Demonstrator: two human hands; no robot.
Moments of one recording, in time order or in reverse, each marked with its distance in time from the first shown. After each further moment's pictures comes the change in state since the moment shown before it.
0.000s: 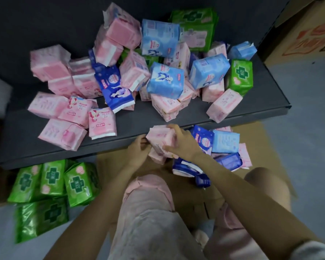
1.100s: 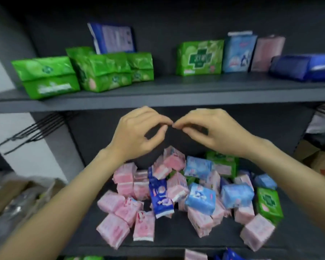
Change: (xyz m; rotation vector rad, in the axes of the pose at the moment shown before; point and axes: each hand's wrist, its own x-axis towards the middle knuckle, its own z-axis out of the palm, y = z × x) left_hand -0.111 0.343 -0.268 0.697 0.715 1.525; right_hand -0.066 -0.280 -0.324 -0.337 0.523 -1.170
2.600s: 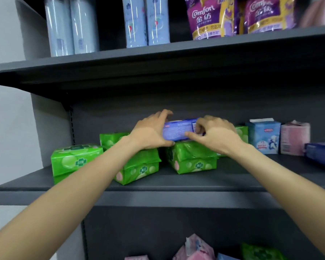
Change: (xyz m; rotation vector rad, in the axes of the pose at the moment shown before) left_hand 0.165 -0.172 -0.049 0.370 -0.389 -0.457; right_hand 0.207 0.079 -0.037 -0.458 0.179 0.411
